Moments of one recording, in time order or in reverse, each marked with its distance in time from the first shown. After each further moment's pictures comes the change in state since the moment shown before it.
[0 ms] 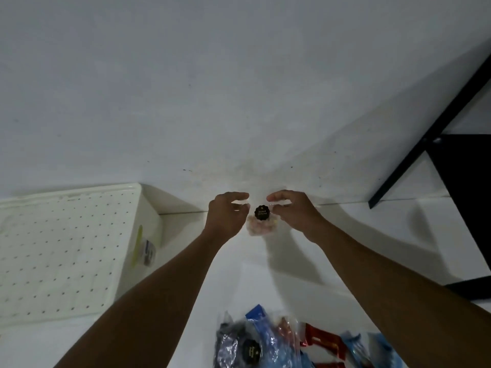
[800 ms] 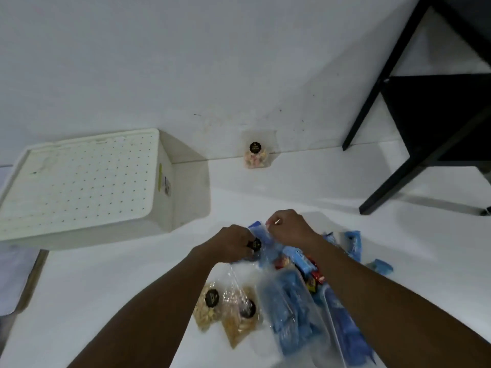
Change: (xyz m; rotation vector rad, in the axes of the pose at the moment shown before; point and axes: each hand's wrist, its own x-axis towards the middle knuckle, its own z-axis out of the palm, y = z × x) left_hand -0.219 -0.050 -0.022 0.481 -0.723 0.057; right_hand -0.218 0.057 0.065 -0.324 -0.062 0.186
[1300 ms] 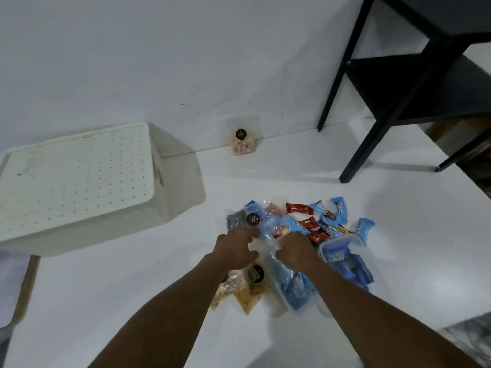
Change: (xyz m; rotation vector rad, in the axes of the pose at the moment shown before) left_hand -0.048 -0.022 0.062 0.137 0.085 0.058; right_hand -0.092 0.051 0.078 -0.504 0.051 0.104
